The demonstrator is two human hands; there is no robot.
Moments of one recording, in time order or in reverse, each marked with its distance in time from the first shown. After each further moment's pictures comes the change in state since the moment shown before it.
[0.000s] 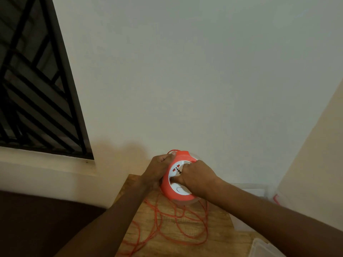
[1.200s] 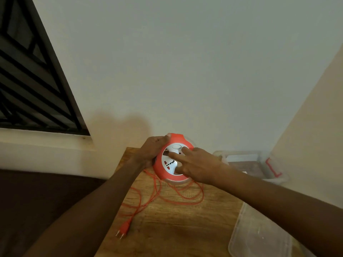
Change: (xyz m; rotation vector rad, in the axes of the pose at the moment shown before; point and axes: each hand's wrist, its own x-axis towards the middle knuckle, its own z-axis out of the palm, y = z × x) left_hand -0.008 -0.036 -0.016 -0.013 -0.176 -0.120; right_hand -0.040 -0.025 0.037 -0.005 0.096 -0.179
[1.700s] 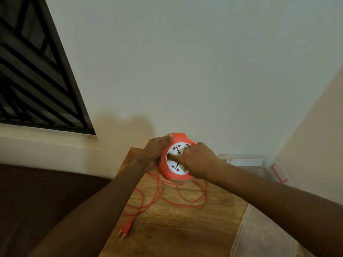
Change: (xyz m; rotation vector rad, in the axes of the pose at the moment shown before) left_hand -0.004 -0.003 0.000 -0.104 0.050 0.020; right_hand 0.025 0.005 -0.010 0.072 -0.059 0.207
